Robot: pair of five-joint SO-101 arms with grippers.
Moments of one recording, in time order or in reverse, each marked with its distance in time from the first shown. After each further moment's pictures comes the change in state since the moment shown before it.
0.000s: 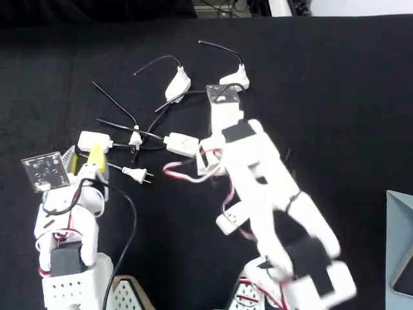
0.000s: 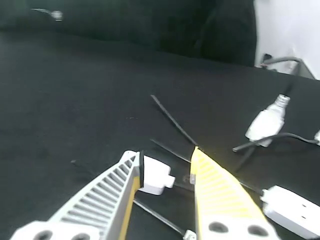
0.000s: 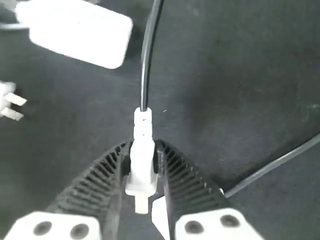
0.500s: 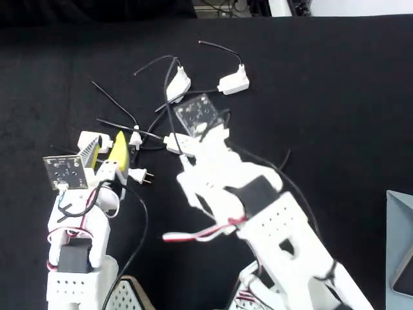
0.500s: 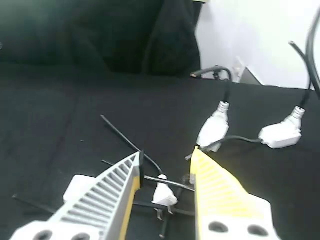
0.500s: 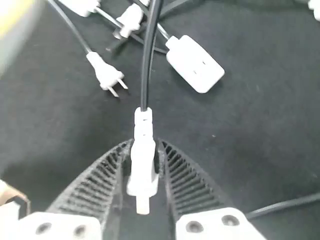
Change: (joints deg) left arm 10.0 0.0 2.5 -8.4 0.0; right arm -13.1 -34.5 11.2 0.0 11.3
